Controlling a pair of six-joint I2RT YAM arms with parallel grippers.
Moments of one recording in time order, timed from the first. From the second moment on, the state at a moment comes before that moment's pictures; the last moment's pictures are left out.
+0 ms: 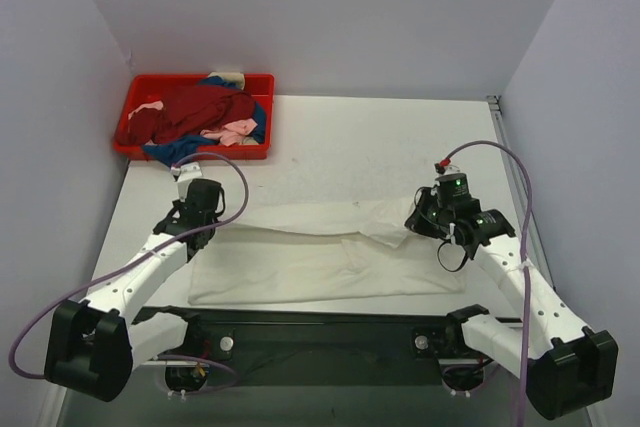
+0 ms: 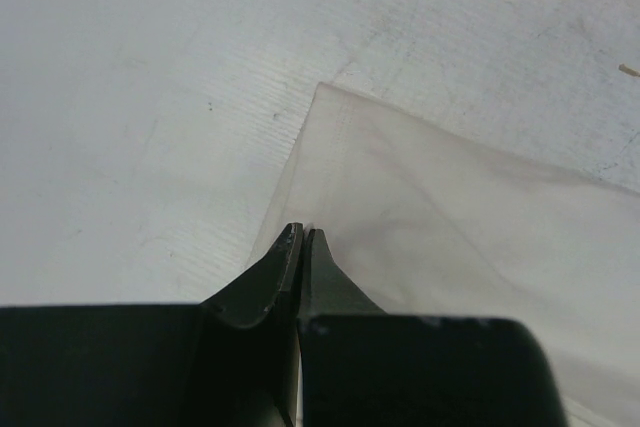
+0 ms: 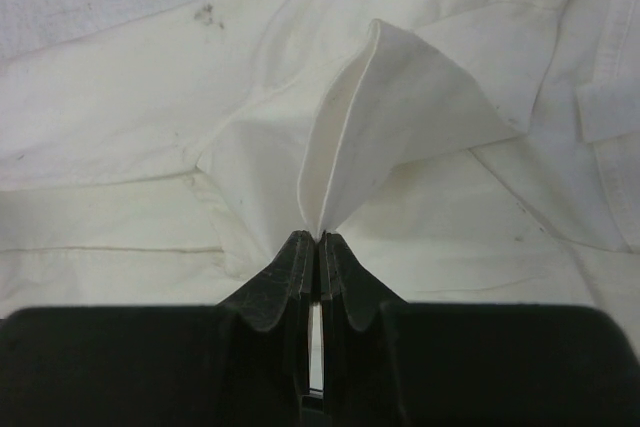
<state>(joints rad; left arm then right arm) -0.31 1.12 0.63 -0.35 -0.55 -0.47 0.30 0.98 0.75 -0.63 -0.03 0.51</state>
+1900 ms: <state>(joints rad) -0.29 1.01 0.55 -0.22 -0.30 -0.46 0.69 1.37 0.71 -0.51 0.20 0.59</state>
